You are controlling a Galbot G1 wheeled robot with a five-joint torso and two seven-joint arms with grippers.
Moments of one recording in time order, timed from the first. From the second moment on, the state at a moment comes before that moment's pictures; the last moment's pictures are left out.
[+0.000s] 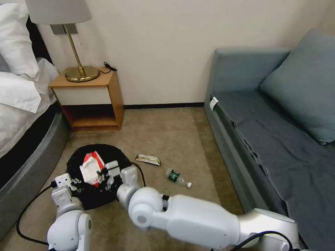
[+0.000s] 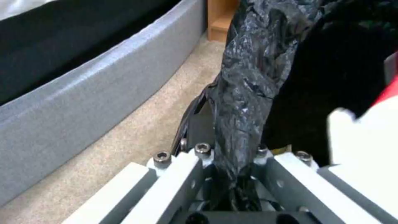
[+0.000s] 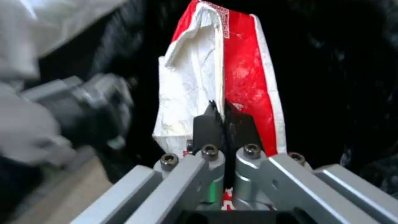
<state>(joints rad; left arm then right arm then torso) 1.44 -1.61 -0.78 -2.09 -0.11 0.51 -0.34 -0.48 1.42 -0.85 1.68 1.10 -0.22 0.63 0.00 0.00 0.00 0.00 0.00</state>
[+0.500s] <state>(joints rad) 1.44 -1.61 -0.78 -2.09 -0.11 0.51 -0.34 -0.49 1.40 -0.81 1.66 1.01 -0.21 0.59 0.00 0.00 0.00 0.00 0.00</state>
